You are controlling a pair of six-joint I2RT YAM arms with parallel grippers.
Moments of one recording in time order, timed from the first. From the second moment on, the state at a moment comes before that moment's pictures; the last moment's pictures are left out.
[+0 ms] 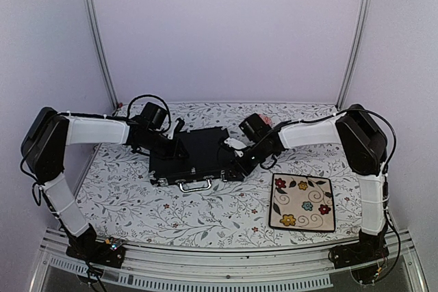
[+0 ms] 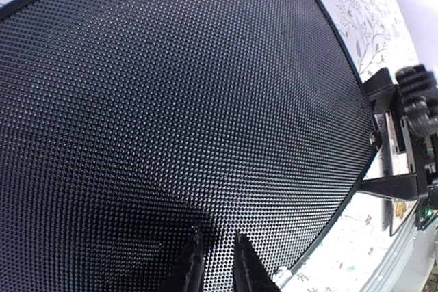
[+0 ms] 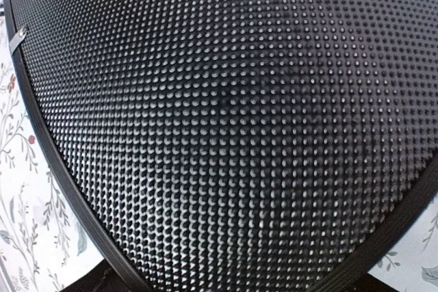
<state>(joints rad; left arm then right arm) -0.51 1.75 1.07 -0.27 0.32 -0.33 0.77 2.13 1.45 -0.38 -0.33 -0.11</state>
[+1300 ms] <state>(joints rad) -0.51 1.76 1.07 -0.26 0.32 -0.30 0.88 2.04 1.37 -0.19 -0.10 -0.77</state>
